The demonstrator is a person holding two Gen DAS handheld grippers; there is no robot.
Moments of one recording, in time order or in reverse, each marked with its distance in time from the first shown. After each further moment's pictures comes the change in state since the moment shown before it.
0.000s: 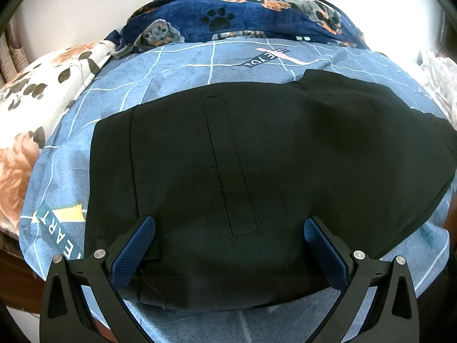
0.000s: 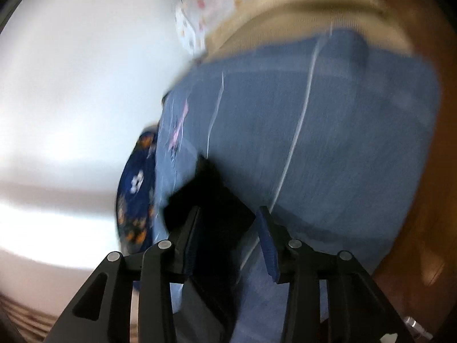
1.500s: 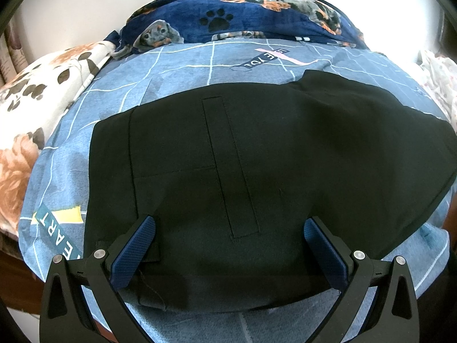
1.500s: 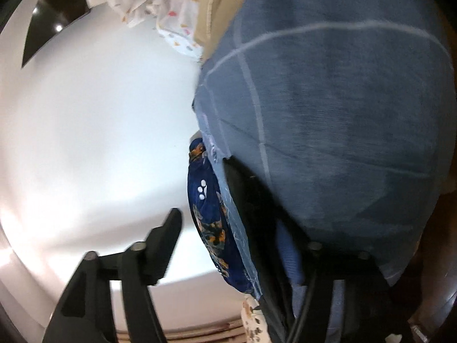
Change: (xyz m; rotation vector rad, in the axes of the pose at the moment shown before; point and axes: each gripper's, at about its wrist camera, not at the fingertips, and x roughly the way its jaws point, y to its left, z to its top) left arm -0.001 0.000 0.000 -0.005 0.001 0.011; right arm 0.008 -0.077 0.011 0.383 0.126 0.438
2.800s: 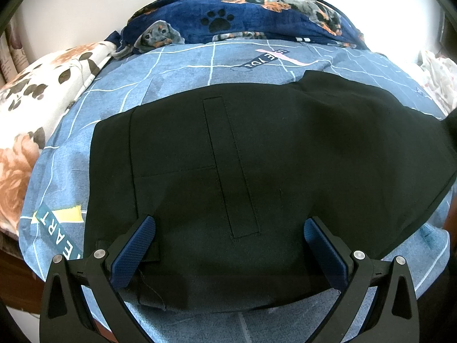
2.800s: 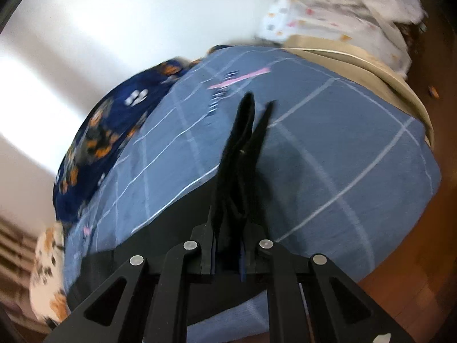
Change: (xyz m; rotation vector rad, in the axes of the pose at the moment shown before) left arm -0.001 -0.001 -0.001 0.000 -0.002 0.002; right arm 0.097 0.118 -0.164 -0.966 0.028 -0.725
